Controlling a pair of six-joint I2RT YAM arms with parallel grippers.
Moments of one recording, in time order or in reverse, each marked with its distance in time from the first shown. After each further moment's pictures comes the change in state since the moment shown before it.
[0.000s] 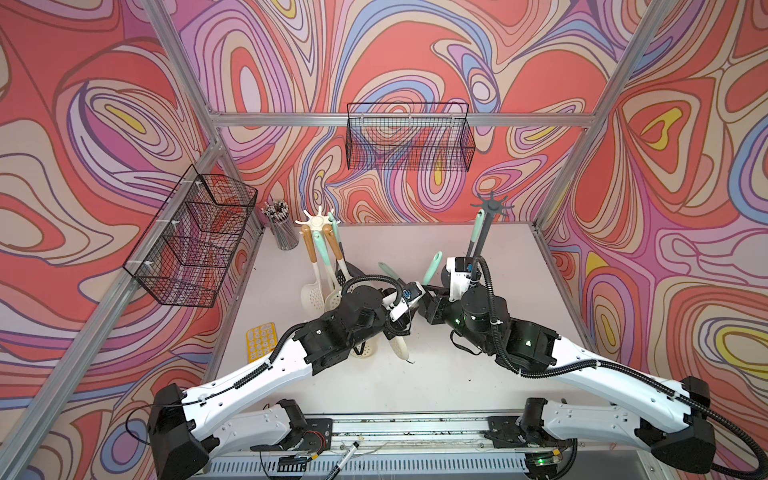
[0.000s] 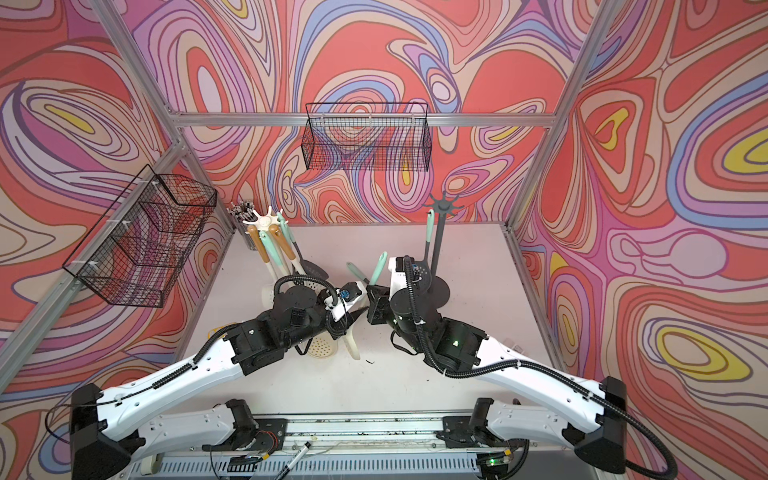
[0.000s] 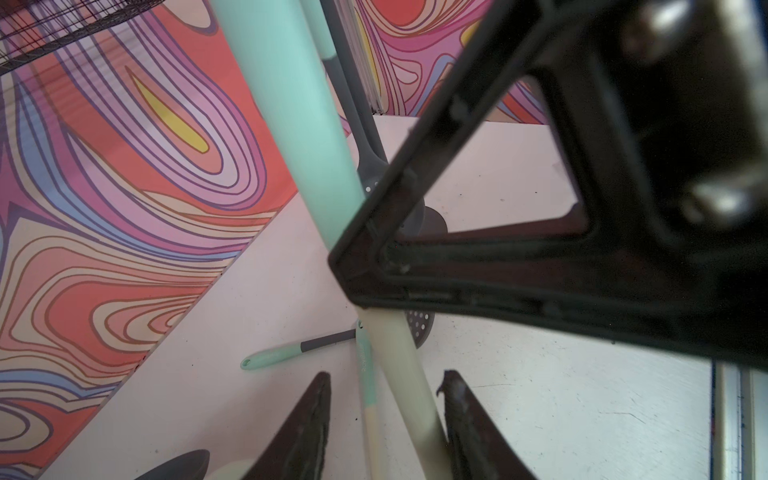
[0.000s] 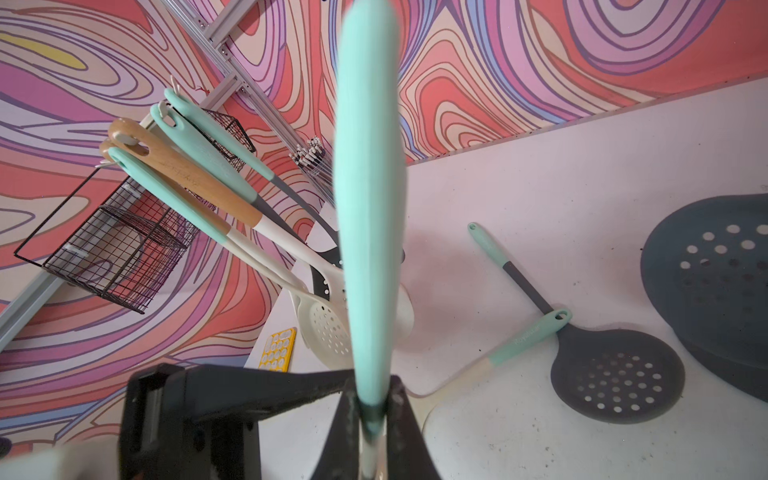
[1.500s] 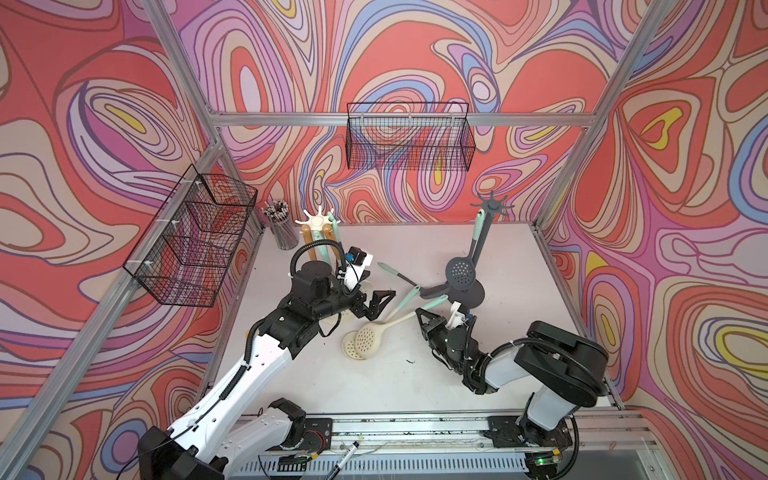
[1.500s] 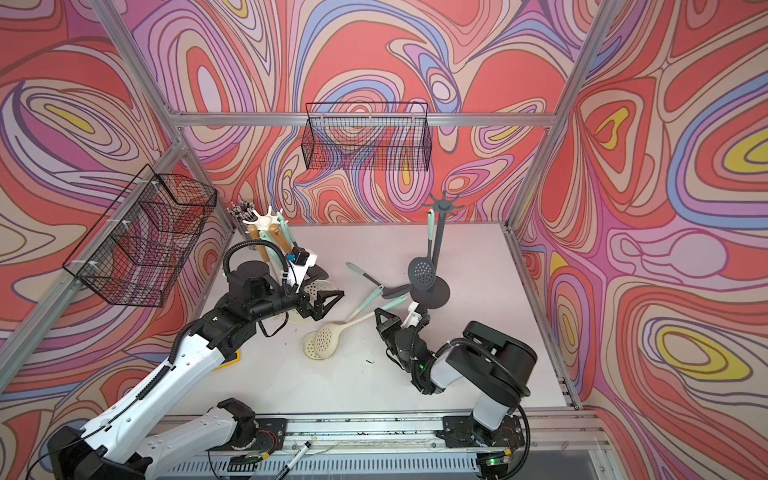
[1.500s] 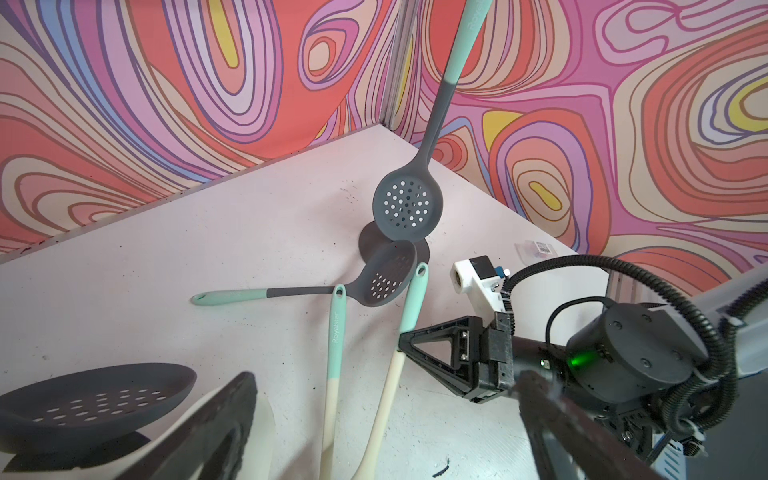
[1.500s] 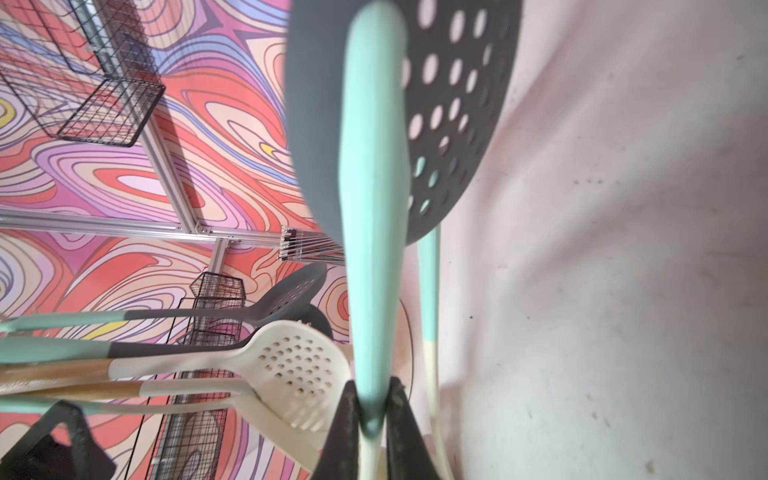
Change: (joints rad) left arm 0.447 -0.092 0.003 -0.089 0.470 -0.338; right arm -0.124 0.553 -0.672 1.386 -0.008 0.714
